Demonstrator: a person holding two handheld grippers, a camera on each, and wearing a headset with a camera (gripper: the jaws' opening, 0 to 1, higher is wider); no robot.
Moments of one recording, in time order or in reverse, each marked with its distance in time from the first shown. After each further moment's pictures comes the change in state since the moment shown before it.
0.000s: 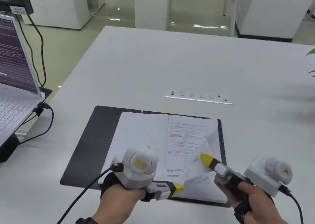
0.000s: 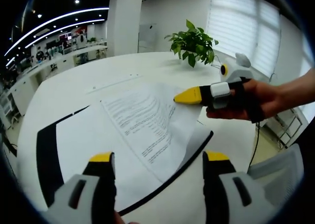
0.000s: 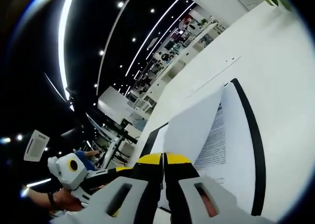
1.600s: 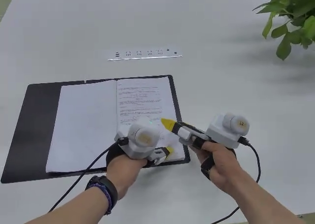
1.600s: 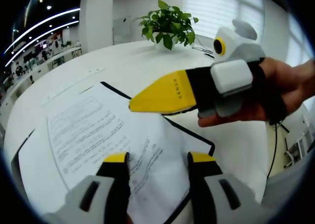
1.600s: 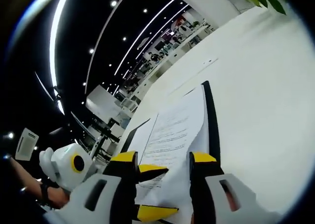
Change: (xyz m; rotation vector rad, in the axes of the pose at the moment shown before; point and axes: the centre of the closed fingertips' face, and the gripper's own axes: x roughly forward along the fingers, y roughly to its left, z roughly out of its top) left arm 0.136 -0.070 0.000 0.155 0.081 -0.141; right arm -0.023 -0.073 0.003 -0.023 0.002 -0.111
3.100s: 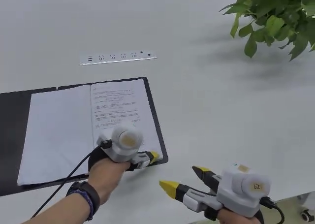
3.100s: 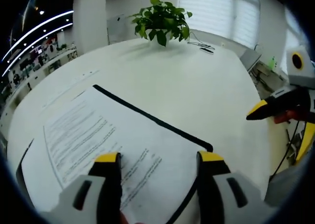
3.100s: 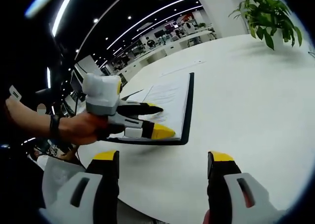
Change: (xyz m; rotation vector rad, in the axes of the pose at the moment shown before) left arm 0.009 -0.011 0.002 0.086 0.040 0.003; right arm -0.143 0.015 -0.073 -0.262 0.113 -0.212
